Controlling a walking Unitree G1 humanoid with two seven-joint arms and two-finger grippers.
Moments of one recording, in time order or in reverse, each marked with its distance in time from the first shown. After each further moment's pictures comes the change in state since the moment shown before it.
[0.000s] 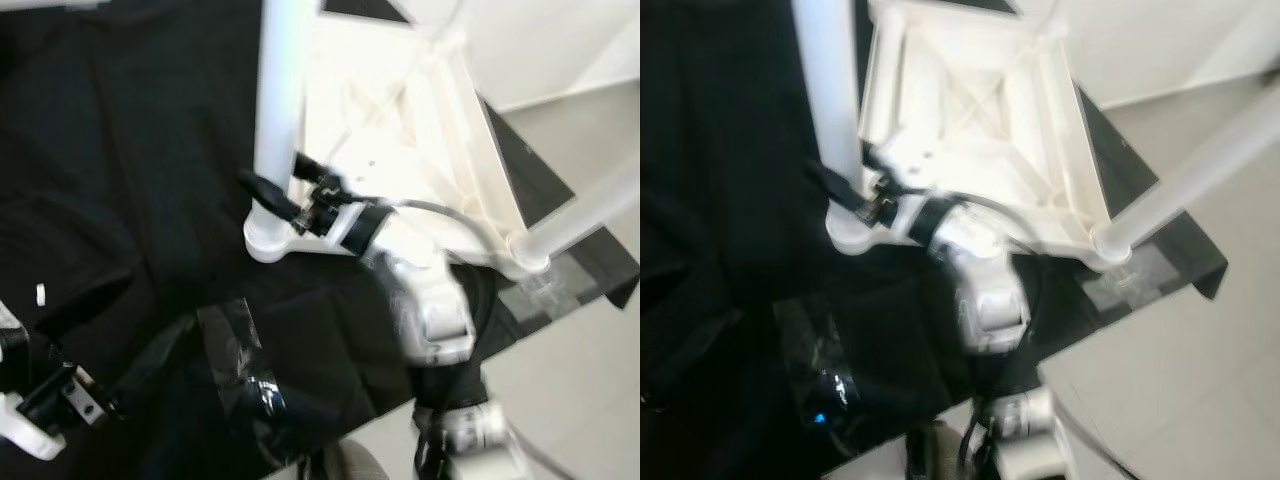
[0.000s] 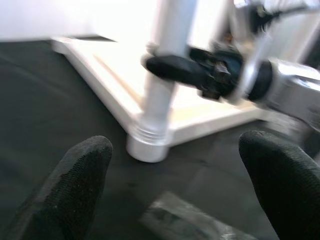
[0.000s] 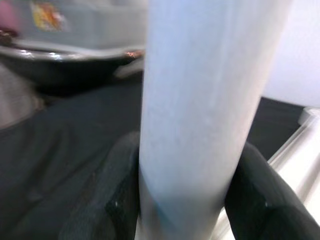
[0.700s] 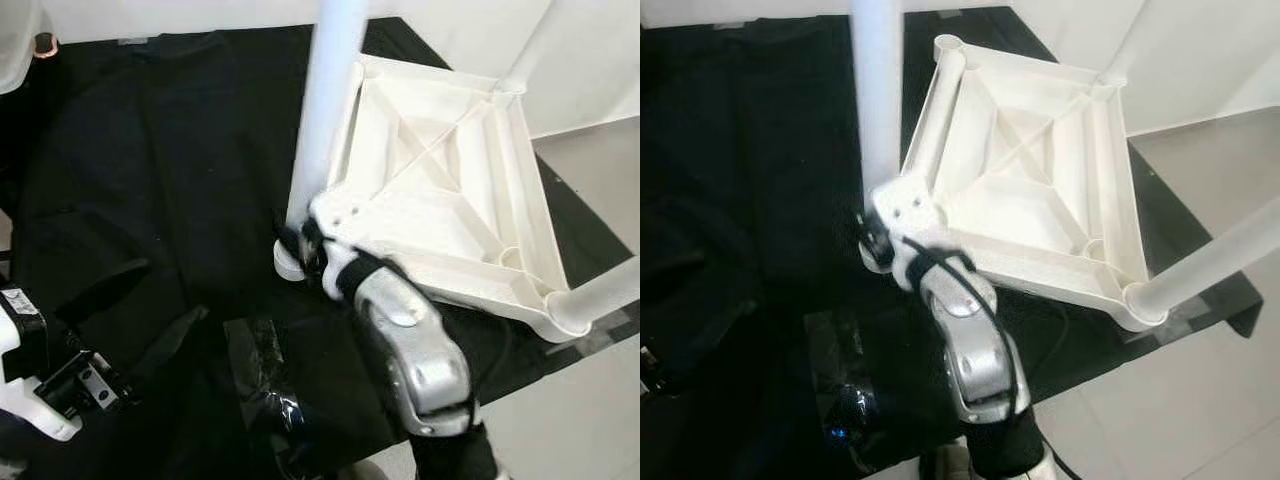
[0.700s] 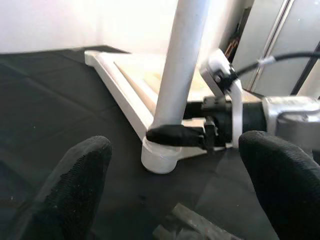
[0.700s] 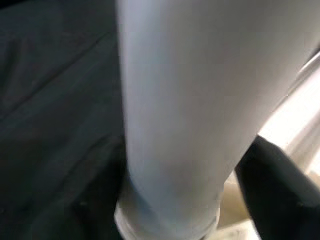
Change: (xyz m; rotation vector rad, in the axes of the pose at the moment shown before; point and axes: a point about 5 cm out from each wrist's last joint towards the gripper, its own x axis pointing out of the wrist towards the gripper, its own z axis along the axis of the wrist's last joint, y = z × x) left arm 0.009 0.003 -0.003 -0.003 -0.022 -0.030; right arm 0.001 0.004 -0.027 0.028 0.281 -0.089
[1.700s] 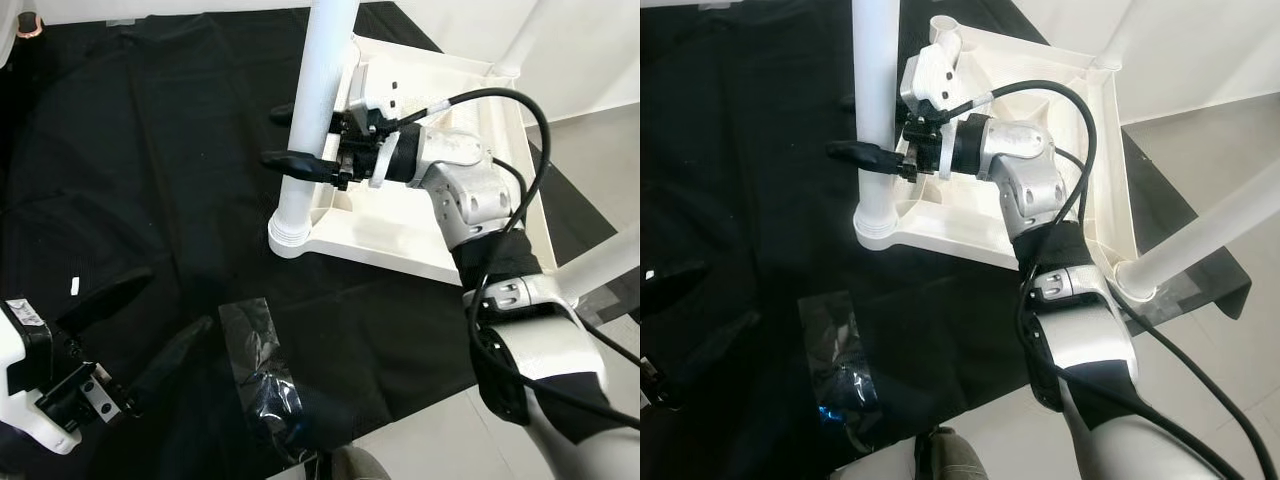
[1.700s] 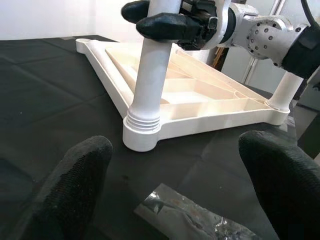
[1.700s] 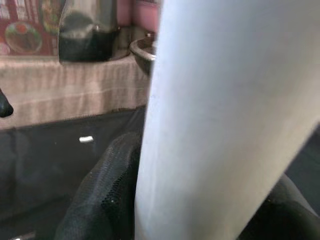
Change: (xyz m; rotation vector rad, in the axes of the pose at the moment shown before) left arm -0.004 -0.008 -0.001 -0.006 0.029 0.002; right arm 0.034 -0.087 0.087 -0.171 -0.359 0.746
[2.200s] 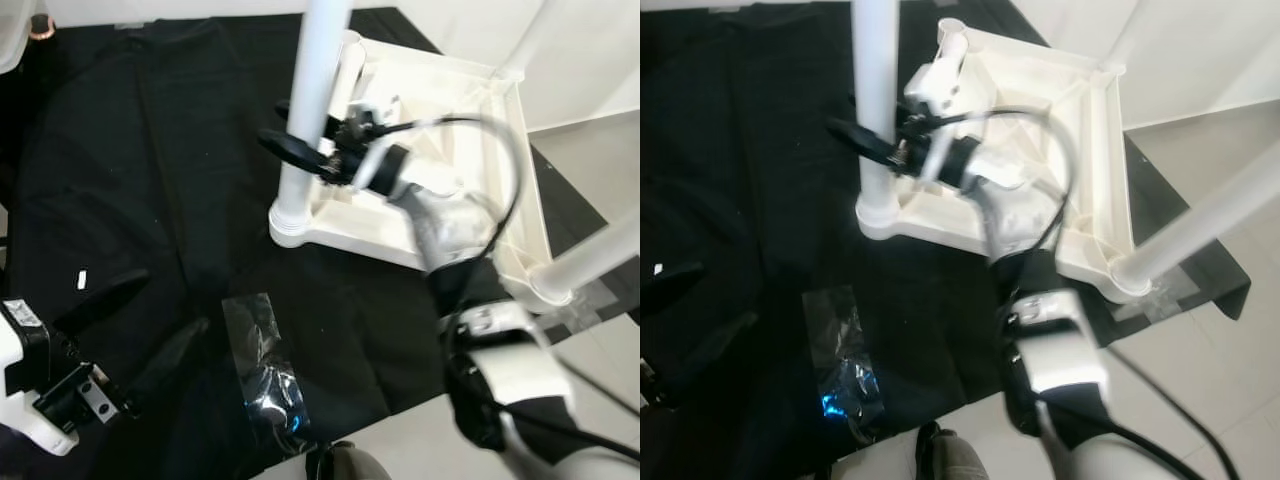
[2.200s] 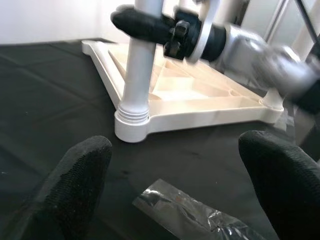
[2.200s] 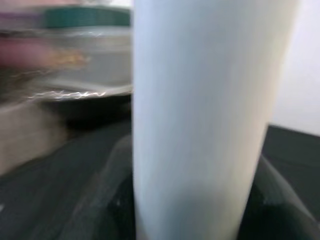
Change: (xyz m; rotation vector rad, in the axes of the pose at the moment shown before) left arm -0.001 0.001 0.000 0.003 0.005 0.003; right arm 0.024 0.043 -0.035 0.110 -0.048 -0.699
